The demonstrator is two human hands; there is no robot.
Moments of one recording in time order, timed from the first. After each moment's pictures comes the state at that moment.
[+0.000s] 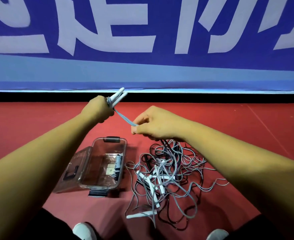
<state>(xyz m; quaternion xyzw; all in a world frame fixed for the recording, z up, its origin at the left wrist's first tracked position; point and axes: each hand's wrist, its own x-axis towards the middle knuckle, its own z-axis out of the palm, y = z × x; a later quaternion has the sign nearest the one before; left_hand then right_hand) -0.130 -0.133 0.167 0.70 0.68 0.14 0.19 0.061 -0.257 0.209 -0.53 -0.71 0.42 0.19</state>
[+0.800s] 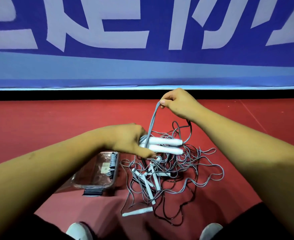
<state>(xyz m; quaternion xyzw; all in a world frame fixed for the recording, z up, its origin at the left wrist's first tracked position) -0.070 -0.226 0.178 0.90 0.31 -0.08 0.29 0.141 -0.206 0.181 -0.66 -0.68 0.20 0.25</state>
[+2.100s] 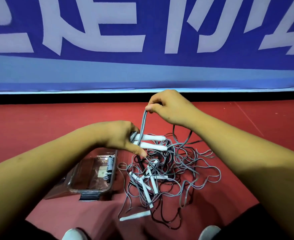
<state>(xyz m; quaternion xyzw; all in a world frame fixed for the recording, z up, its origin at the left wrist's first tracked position) -0.076 -0.208 0.182 0.89 0.37 -0.09 0.25 0.120 -0.224 0.204 -0.59 -0.76 0.14 0.24</state>
